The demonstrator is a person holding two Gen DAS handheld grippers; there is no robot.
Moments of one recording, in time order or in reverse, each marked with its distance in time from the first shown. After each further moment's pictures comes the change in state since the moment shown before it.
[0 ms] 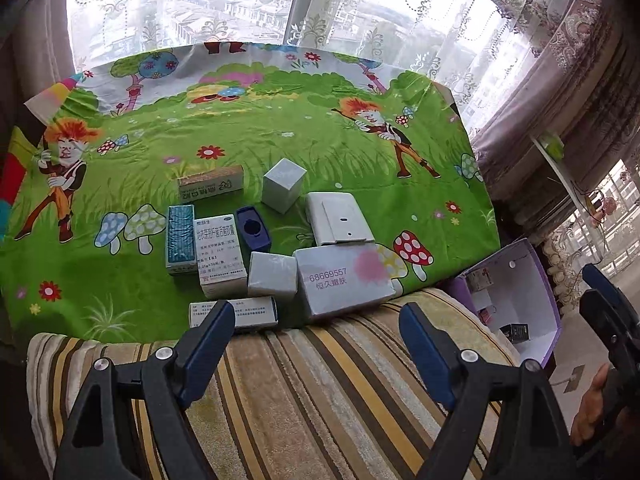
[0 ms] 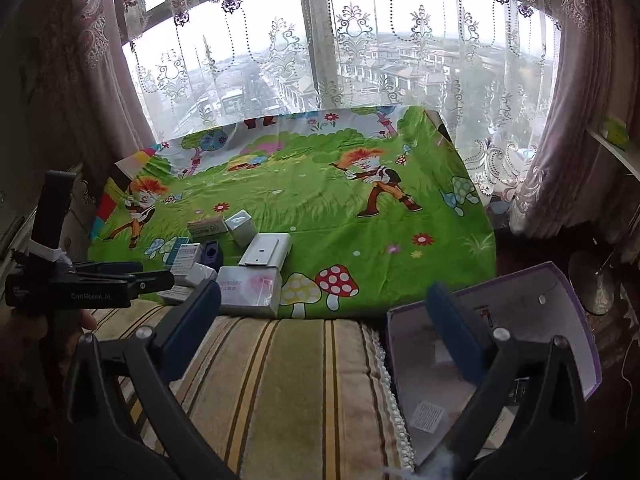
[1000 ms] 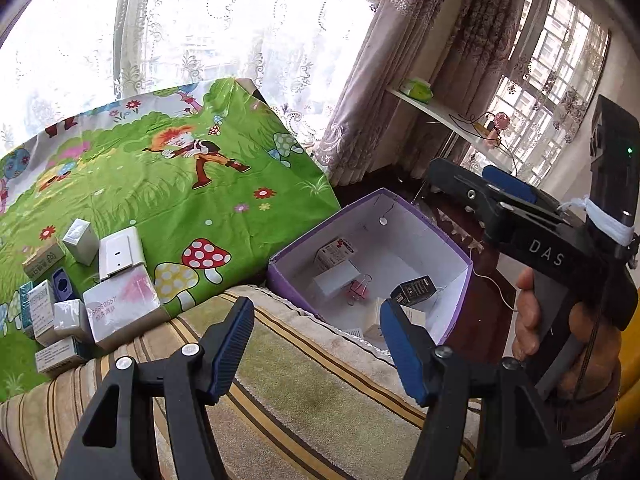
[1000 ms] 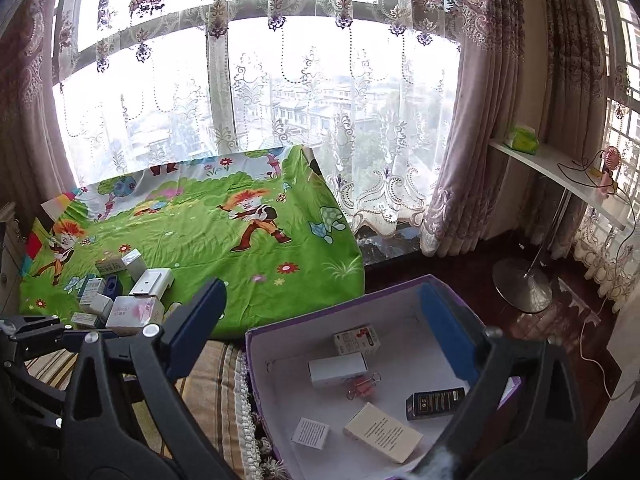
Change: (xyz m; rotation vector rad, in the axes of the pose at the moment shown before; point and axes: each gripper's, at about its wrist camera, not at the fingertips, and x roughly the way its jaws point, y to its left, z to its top) left arm -0.013 -0.186 -0.056 0.389 -0.104 -0.253; right arm -0.062 -0.096 -0.017 0.065 -0.201 -0.317
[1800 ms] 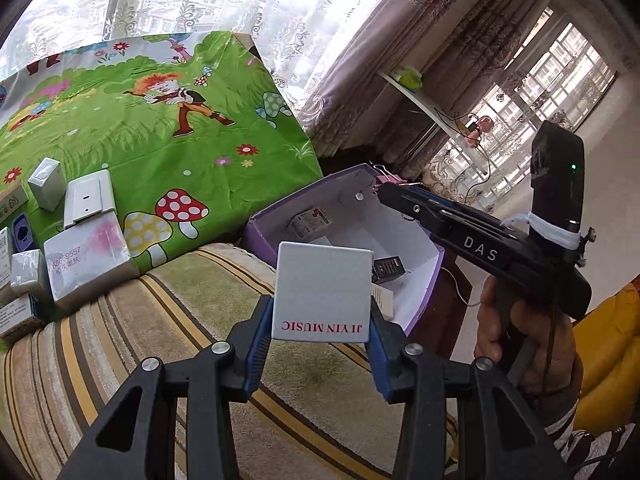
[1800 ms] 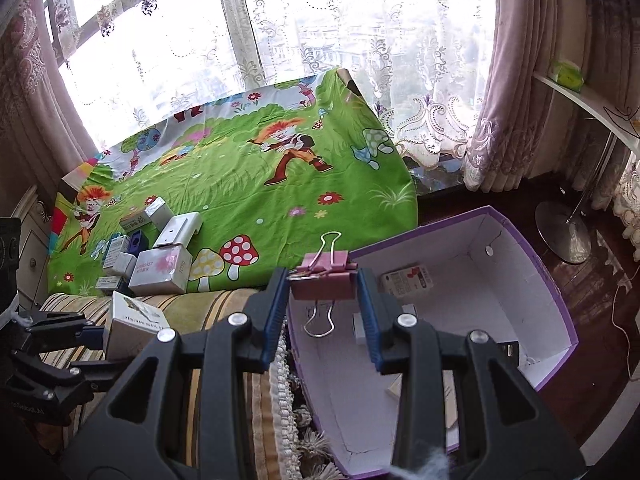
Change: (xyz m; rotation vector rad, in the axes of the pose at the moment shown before) left arm 0.021 0.025 -0.014 -0.105 0.134 -0.222; right arm 0.051 0.006 -0.028 0.056 0.272 0.149
